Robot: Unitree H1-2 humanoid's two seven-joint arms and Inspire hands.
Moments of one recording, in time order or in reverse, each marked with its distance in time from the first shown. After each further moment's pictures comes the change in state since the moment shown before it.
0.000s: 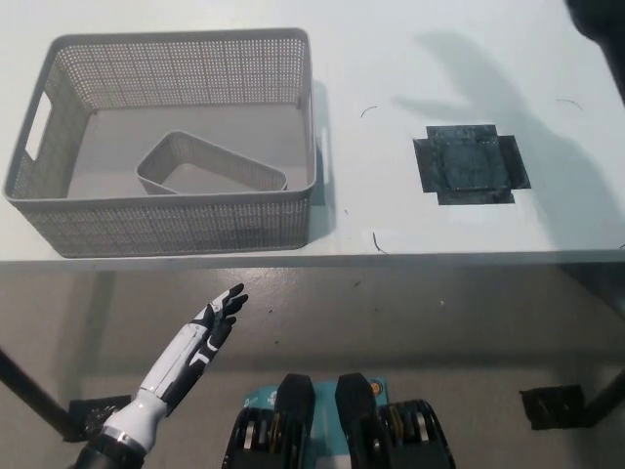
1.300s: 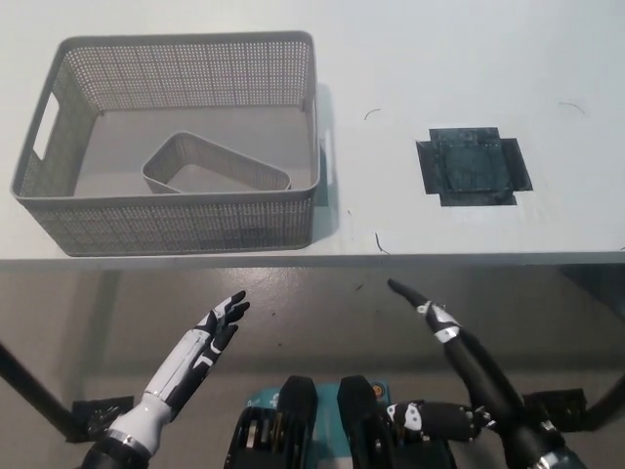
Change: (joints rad) left_arm -0.008 -0.015 -0.001 0.049 0.001 -0.001 0.000; right_arm 1.461 0.177 -0.001 -1.116 0.105 -0.060 -0.031
